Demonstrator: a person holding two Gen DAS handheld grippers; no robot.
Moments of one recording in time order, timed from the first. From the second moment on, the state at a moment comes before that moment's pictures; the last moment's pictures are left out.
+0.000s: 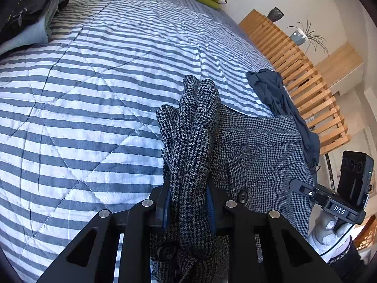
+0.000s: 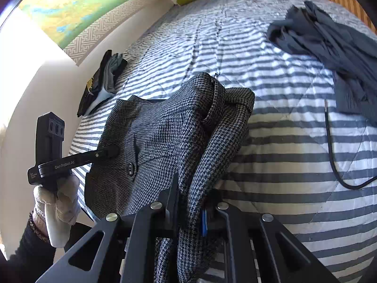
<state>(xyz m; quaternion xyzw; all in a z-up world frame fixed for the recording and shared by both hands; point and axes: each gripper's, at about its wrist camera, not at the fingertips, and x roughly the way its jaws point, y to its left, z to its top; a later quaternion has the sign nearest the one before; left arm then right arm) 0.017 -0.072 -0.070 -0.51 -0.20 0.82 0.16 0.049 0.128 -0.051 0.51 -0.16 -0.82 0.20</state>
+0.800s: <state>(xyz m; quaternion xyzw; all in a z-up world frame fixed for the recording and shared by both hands) 0.020 -0.363 0.128 -0.32 -0.20 0.93 -0.04 -0.080 -0.117 0.124 0.34 -0.03 -0.87 0.35</state>
